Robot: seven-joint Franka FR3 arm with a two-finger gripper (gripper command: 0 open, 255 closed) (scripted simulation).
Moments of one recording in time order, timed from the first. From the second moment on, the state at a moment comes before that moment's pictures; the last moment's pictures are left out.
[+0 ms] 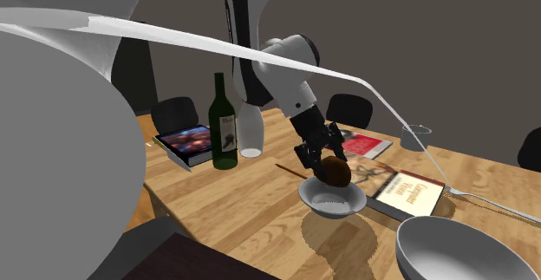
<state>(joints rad) 0.04 0.29 0.12 -2.23 -0.79 2.20 -0.40</state>
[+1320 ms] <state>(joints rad) 0.05 0.32 0.12 -2.22 -0.80 2.21 -0.37</state>
